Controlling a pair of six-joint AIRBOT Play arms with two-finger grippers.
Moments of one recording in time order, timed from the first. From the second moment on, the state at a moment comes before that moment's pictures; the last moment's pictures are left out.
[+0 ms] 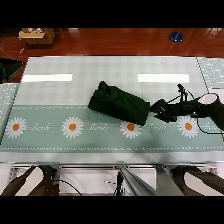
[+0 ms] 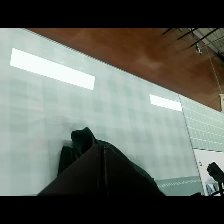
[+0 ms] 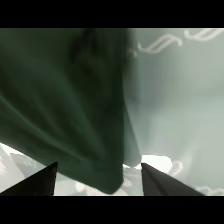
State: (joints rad) left arm 0.53 -0.96 1.01 0.40 -1.19 -1.04; right arm -0.09 -1.19 0.67 -0.74 1.02 1.46
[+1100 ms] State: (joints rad) left arm 0.53 -0.96 1.01 0.40 -1.17 -1.04; right arm -0.32 -1.01 1.10 -0.69 1.13 1.48
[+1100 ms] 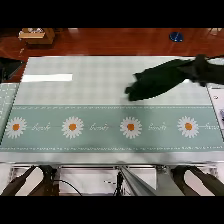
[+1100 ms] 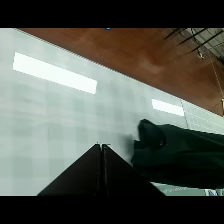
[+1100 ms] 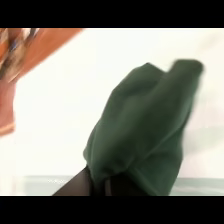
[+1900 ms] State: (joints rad) left arm 0.53 -0.99 1.01 0.40 -1.14 -1.02; right arm -1.09 -0.86 1.18 -1.67 1.80 1.50
